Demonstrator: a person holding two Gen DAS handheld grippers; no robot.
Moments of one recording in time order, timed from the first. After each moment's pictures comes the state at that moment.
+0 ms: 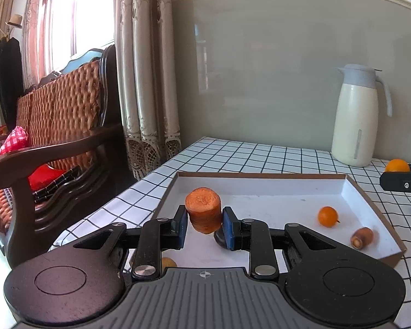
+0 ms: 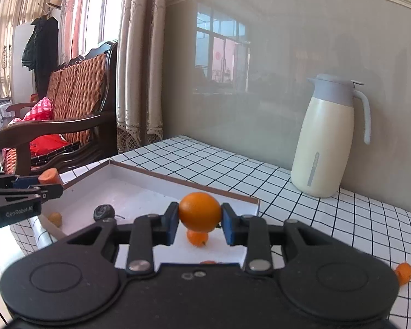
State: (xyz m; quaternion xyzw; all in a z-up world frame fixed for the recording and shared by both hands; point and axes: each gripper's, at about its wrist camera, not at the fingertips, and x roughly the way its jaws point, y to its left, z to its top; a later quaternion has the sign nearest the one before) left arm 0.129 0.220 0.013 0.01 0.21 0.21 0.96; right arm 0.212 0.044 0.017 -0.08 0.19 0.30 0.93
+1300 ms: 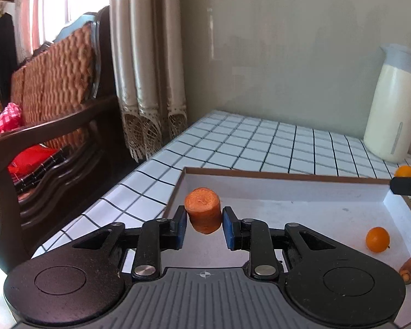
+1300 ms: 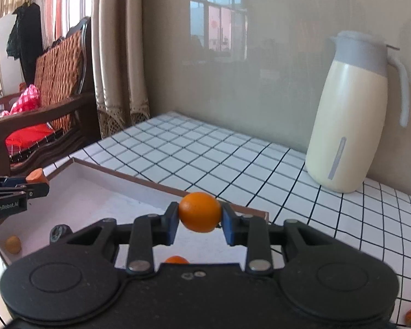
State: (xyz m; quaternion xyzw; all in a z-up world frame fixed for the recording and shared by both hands) left arm 0.226 0.274 -0.001 -0.02 0.28 0.21 0.94; right arm 0.318 0.084 -0.003 -0.08 0.28 0.30 0.91
